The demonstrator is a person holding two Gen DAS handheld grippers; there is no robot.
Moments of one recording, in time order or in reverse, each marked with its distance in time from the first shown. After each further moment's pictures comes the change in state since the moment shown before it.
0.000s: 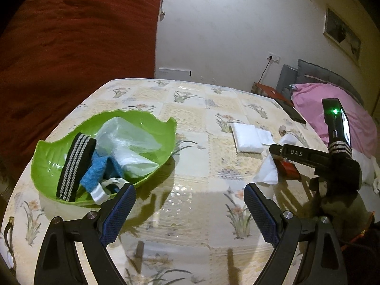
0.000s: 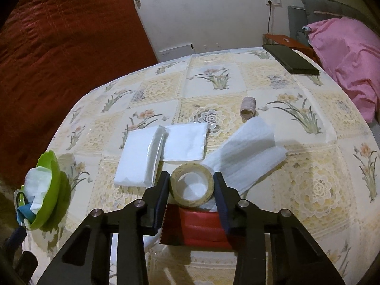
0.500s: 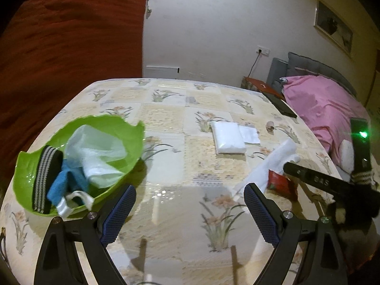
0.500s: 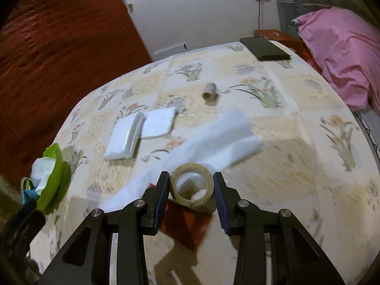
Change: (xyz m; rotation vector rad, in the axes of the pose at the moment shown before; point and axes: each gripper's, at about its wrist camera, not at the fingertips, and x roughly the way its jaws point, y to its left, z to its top) left arm 0.019 -0.033 0.010 0.045 0.026 -0.047; right arm -0.040 -0.042 -0.029 0.054 -0.002 0.010
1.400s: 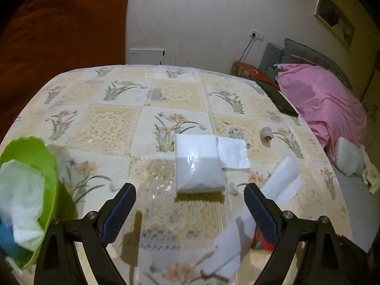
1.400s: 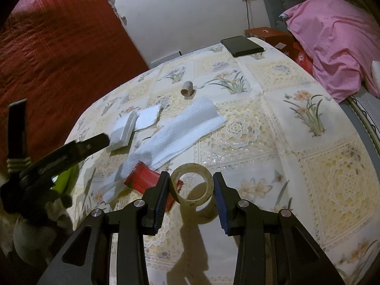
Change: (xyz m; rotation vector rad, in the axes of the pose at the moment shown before) left arm 0.097 -0.042 0.050 -0.004 0.123 -0.070; right arm -0.036 -0.034 -0.028 0.080 -0.035 0.043
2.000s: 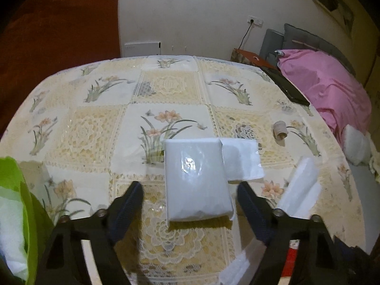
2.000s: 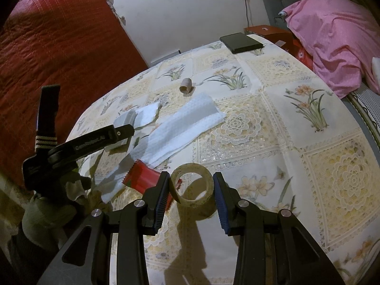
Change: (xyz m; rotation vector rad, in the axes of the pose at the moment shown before) left arm 0.039 -0.007 0.012 0.067 0.052 0.032; right arm 0.003 -0.002 -0.003 0.010 0.004 0.005
